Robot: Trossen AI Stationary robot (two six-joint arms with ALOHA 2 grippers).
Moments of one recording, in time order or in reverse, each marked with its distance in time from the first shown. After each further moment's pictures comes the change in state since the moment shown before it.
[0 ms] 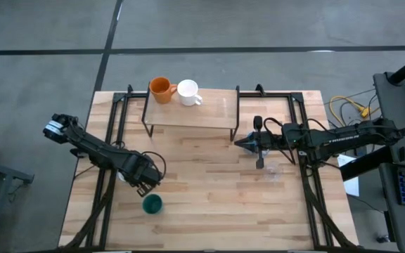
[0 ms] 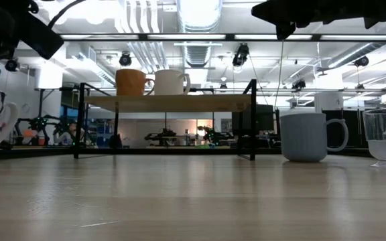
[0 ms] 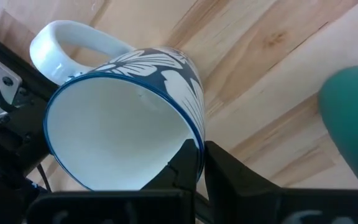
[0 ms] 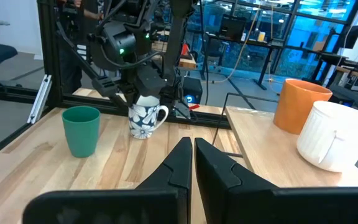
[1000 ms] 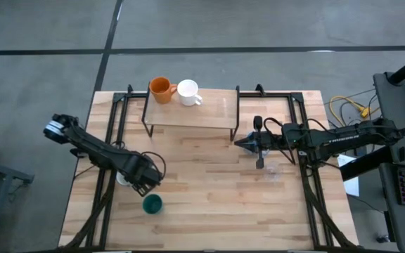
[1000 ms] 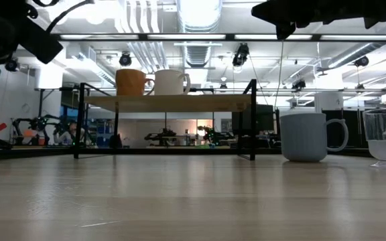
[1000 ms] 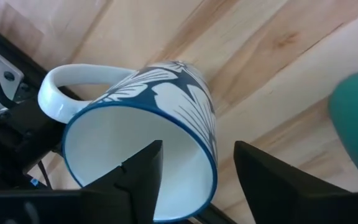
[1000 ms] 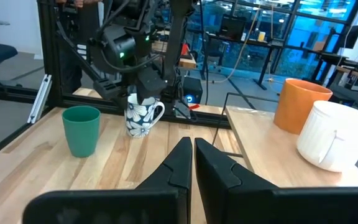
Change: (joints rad) left arm 0.000 0.012 -0.020 0.010 0.000 -0.019; right arm 0.000 0.000 0.000 -0.001 -0.001 0.000
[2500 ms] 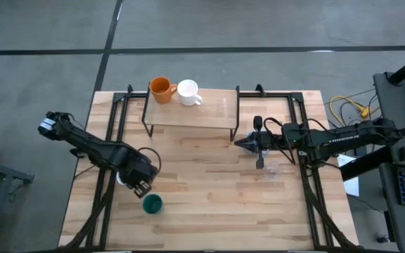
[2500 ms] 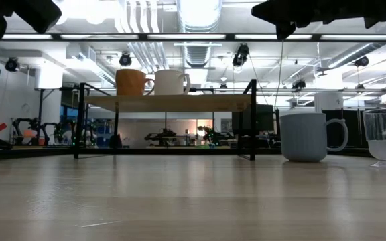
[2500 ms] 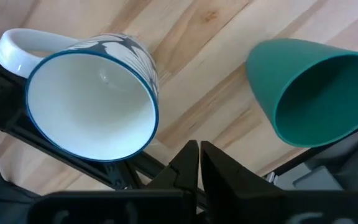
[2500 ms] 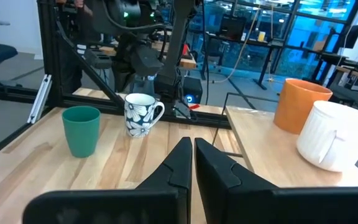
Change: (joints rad) left arm 0.000 -0.113 0.110 -0.013 0.115 -0.042; right arm 0.000 0.000 0.001 -0.001 0.000 0.000
